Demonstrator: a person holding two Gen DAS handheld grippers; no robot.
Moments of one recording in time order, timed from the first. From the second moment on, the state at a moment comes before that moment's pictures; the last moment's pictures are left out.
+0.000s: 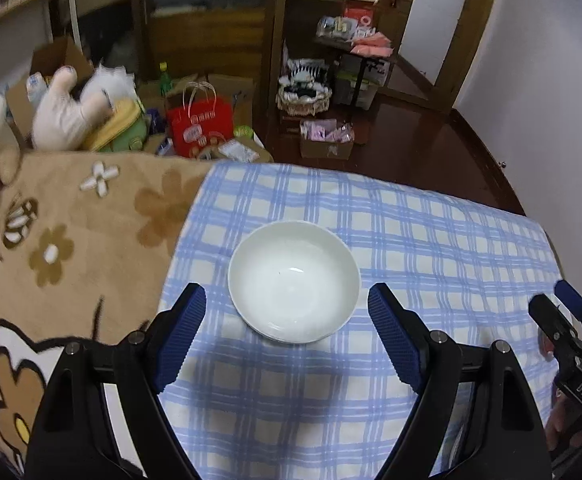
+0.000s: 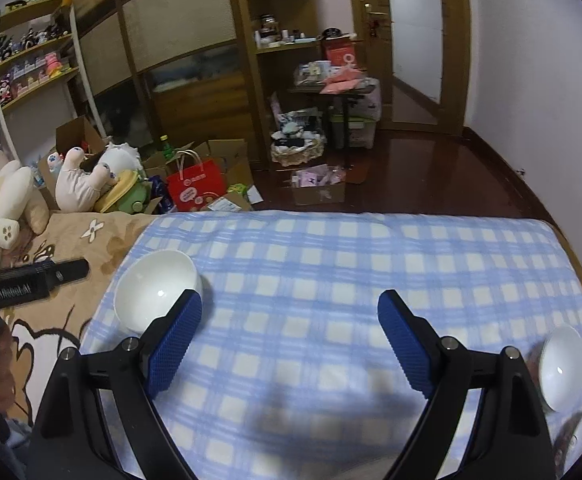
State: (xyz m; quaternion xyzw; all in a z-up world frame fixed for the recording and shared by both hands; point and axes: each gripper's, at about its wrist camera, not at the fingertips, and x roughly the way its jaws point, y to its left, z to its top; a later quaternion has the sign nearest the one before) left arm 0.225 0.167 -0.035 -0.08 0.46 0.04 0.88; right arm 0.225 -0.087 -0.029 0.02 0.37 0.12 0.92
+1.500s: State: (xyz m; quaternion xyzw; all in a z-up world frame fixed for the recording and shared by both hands) left arm 0.271 0.231 -0.160 -0.15 0.55 0.11 0.81; right arm 0.320 0.019 -0.174 0.08 0.53 0.20 0.82
